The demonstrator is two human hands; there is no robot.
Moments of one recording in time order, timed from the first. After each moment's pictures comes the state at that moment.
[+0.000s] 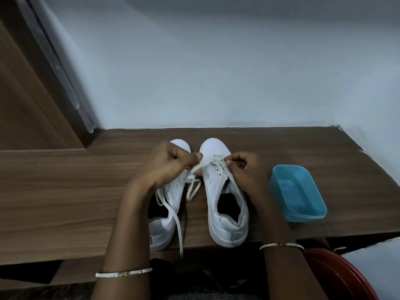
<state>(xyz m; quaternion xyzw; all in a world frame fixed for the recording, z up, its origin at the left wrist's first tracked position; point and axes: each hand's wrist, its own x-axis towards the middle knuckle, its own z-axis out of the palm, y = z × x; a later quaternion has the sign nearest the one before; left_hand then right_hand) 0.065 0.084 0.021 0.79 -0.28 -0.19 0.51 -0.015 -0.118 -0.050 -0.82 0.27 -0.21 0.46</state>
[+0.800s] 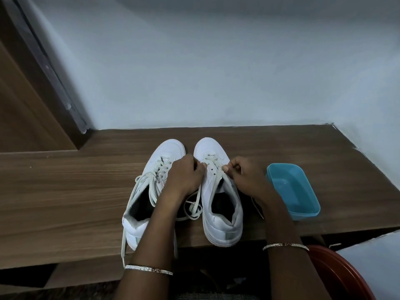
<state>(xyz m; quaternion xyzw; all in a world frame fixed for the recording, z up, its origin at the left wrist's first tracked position) 0.054 0.030 -0.029 0.89 -0.21 -0.12 0.38 -0.026 -0.134 -0.051 -0.89 0.24 -0.09 0.38</state>
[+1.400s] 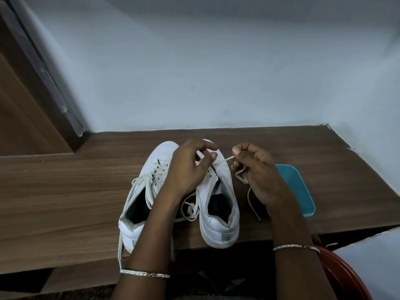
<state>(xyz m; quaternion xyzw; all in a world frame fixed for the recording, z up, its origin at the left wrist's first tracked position) 0.048 0.025 -0.009 0.78 -0.35 0.00 0.51 -0.045 -0.136 -0.015 -0.62 0.16 -0.18 0.75</state>
